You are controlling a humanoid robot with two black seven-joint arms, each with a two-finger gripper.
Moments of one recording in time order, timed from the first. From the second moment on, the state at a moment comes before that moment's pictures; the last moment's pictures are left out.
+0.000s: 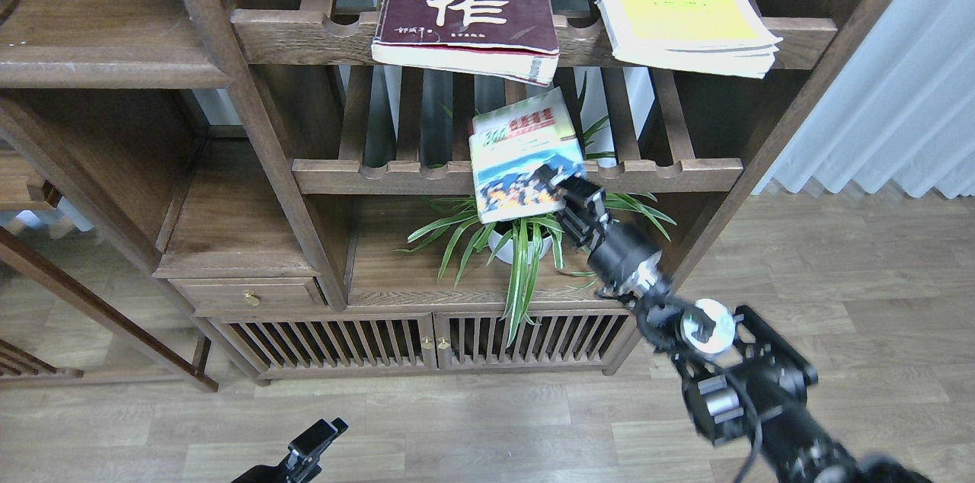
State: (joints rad) left arm -0.10 0.03 -0.72 -0.40 -0.30 -0.49 0.20; right arm 0.08 -0.09 1.15 1.05 0.35 0.58 -0.48
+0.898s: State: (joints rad) left arm 0.00 0.00 -0.70 -0.79 -0.31 -0.49 0.07; right arm -0.02 0.01 0.99 0.90 0.27 0.58 -0.49
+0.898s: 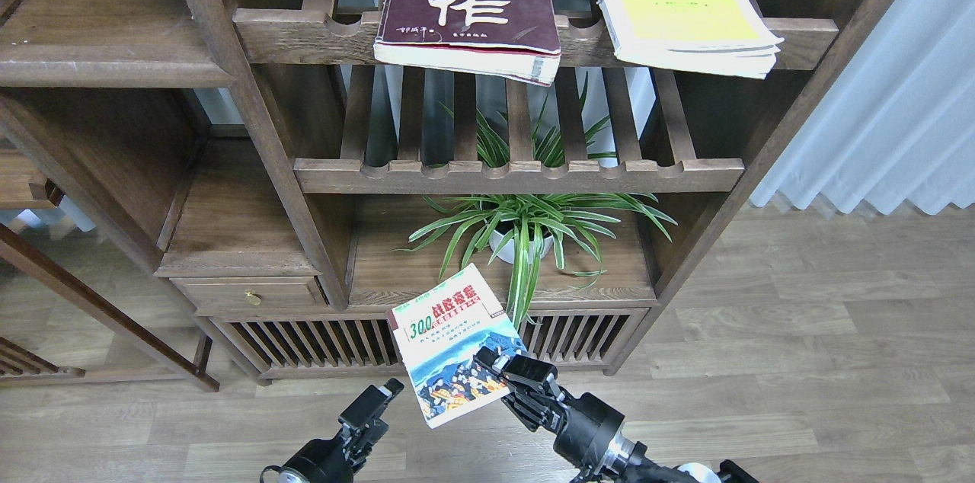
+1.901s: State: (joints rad) left arm -0.06 0.00 -0.70 -0.86 -0.31 -0.49 0.07; right arm 0.00 0.01 0.94 0.86 0.27 0.58 -0.49
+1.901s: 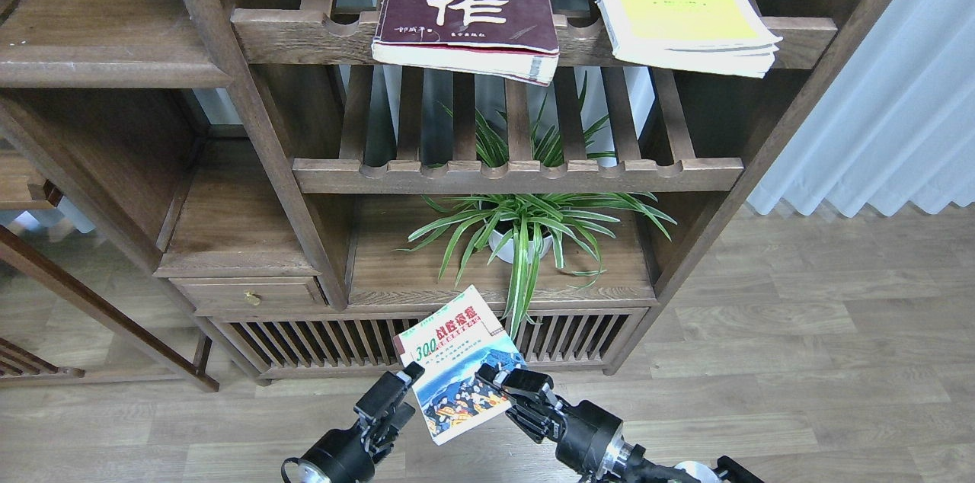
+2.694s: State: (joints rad) left arm -0.15 0.00 -0.63 -0.87 -0.51 -0.49 0.04; right arm 0.01 0.02 0.92 0.91 0.27 0.58 -0.49
